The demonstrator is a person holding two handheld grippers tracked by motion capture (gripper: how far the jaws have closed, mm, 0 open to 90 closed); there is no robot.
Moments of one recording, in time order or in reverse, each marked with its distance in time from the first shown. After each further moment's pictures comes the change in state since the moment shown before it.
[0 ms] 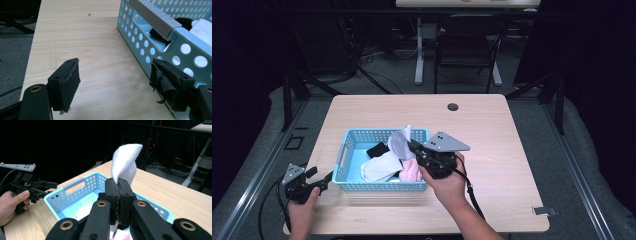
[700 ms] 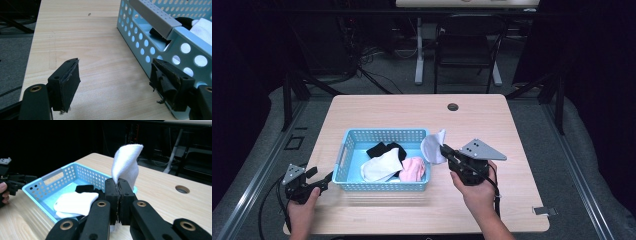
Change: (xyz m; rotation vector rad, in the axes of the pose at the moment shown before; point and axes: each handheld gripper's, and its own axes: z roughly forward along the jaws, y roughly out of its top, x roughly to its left) left arm 0.000 0.000 0.000 0.008 0.001 0.003; right arm -0.039 -0.026 -0.052 0.021 -0.121 0.053
